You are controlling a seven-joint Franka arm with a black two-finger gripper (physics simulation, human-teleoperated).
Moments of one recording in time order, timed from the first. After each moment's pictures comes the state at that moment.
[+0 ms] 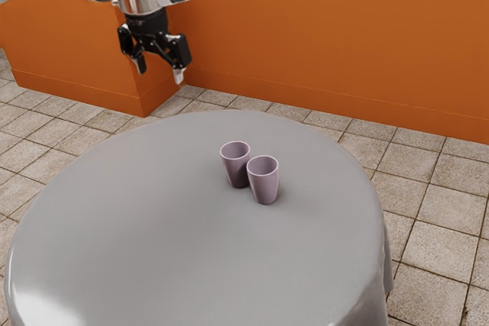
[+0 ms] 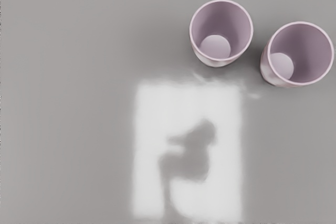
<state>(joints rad) -0.01 0.11 -0.04 -1.46 0.09 1.65 -0.08</state>
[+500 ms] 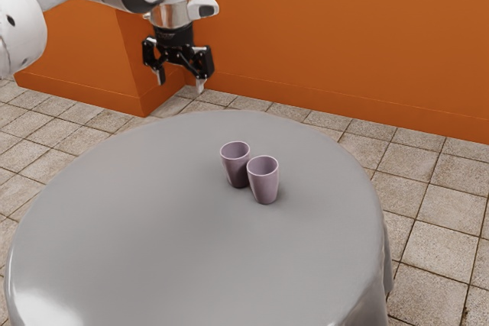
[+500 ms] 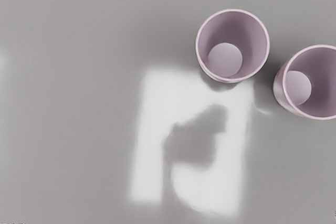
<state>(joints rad) -0.02 0.30 -0.07 -1.30 0.13 1.61 -0.23</state>
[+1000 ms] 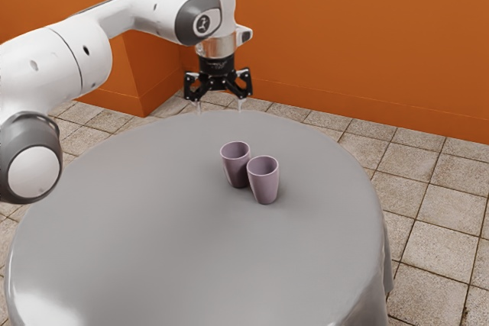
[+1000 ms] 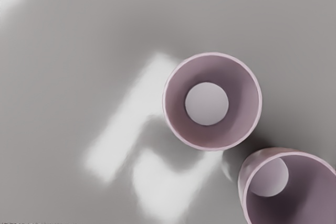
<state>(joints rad) -0.07 0.61 -0.07 -1.06 0.13 1.63 -0.75</state>
